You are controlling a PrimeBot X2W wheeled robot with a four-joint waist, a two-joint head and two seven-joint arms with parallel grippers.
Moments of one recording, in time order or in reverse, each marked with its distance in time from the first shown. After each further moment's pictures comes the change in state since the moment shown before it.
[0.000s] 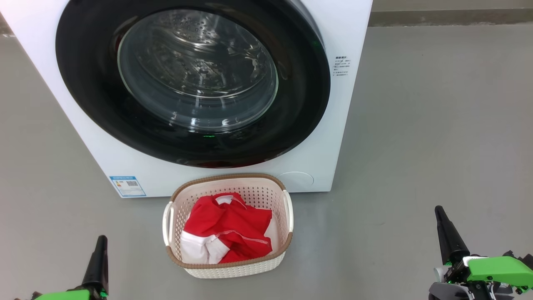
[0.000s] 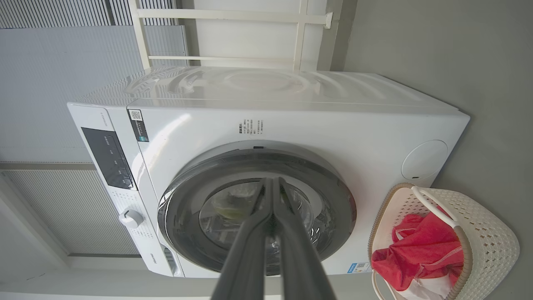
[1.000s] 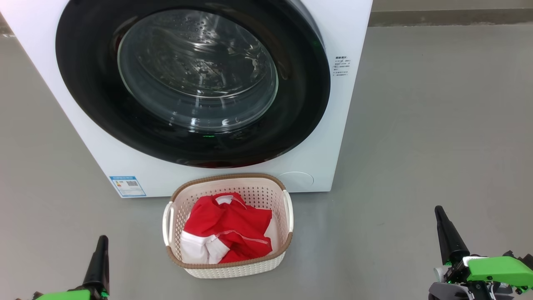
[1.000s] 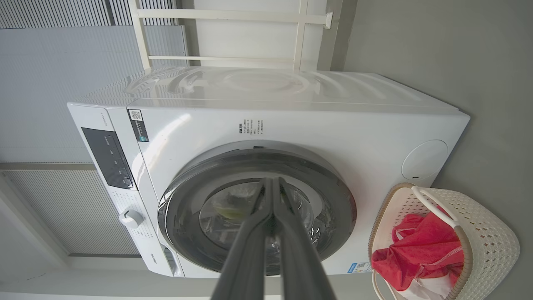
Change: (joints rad) left arm 0.000 -0.007 0.004 0.000 0.000 0.000 0.004; right arm 0.000 0.001 0.000 0.000 0.000 0.000 0.000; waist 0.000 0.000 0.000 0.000
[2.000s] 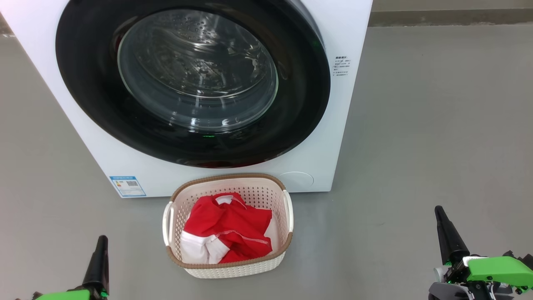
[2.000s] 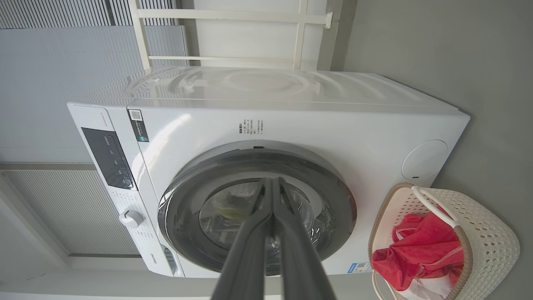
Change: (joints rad) left arm 0.000 0.000 0.002 0.000 0.000 0.000 0.001; right arm 0.000 0.000 0.000 0.000 0.000 0.000 0.000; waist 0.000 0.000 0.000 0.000
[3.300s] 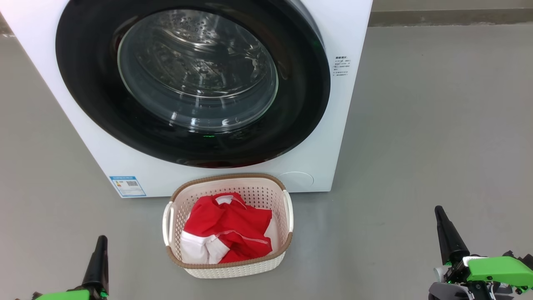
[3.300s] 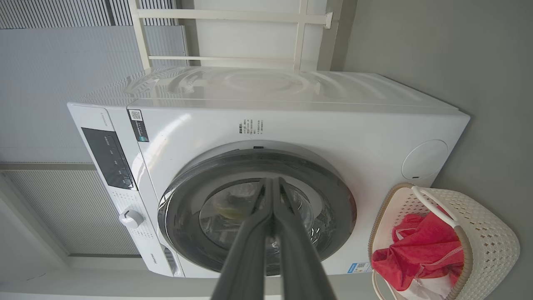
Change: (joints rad) left arm 0.000 0.000 0.002 0.000 0.001 0.000 0.000; right arm 0.000 0.000 0.000 0.000 0.000 0.000 0.000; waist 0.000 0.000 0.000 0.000
